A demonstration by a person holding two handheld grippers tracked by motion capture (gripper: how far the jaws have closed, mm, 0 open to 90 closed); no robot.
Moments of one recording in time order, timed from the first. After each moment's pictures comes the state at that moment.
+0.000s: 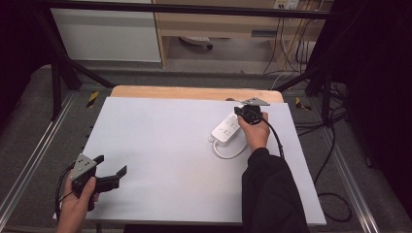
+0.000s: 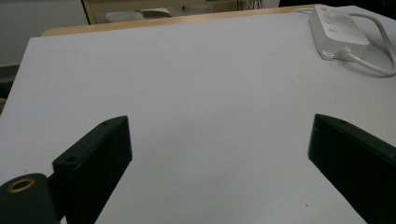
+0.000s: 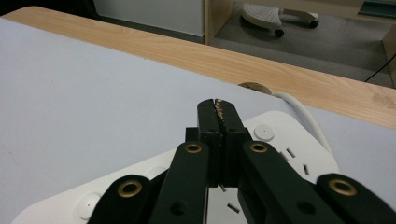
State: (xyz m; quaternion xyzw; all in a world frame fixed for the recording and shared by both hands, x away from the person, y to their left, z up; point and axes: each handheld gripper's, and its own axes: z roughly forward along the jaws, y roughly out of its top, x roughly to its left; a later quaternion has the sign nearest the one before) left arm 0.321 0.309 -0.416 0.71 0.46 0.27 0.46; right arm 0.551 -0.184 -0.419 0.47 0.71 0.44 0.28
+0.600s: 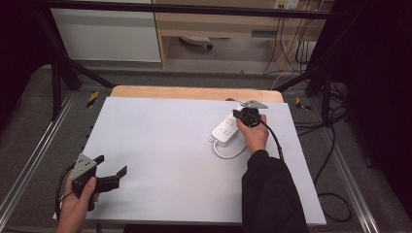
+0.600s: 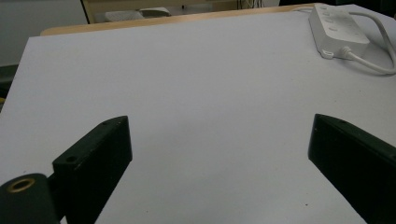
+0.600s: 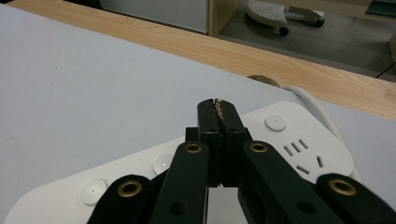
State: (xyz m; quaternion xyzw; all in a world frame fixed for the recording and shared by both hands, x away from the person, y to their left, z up) left arm 0.322 0.309 -0.416 0.71 0.46 0.27 0.46; right arm 0.548 -0.181 -0.427 0.46 0.72 0.44 0.28
